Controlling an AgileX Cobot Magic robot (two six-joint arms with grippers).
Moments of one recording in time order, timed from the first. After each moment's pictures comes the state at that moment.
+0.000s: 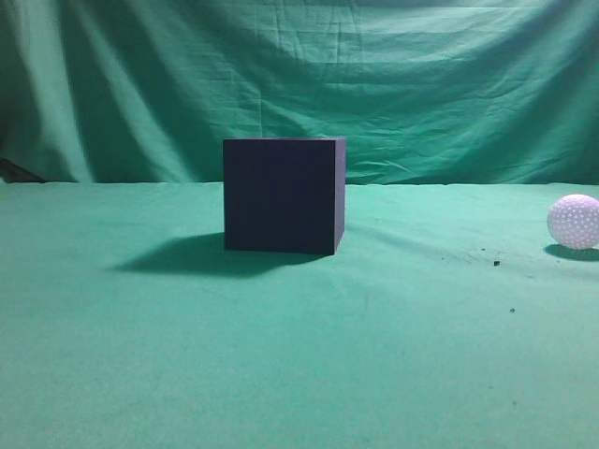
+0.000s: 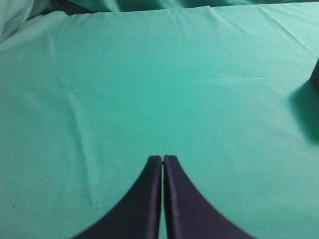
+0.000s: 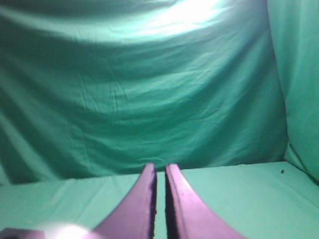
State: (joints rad) left arm -0.10 -0.02 0.02 0.09 0.36 -0.03; right arm 0.12 -0.01 0.01 0.13 -0.11 0.01
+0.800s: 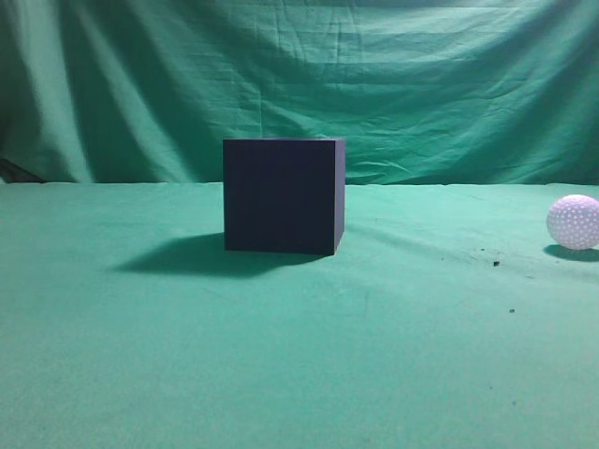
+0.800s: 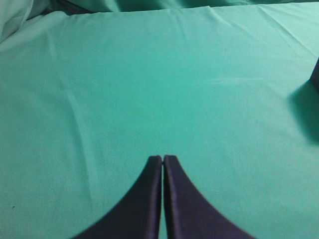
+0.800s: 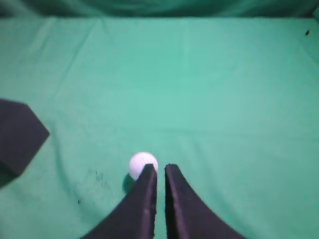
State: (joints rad) left arm -0.10 -0.02 0.02 0.09 0.36 -0.03; right arm 0.12 0.65 -0.47 0.19 0.41 -0.13
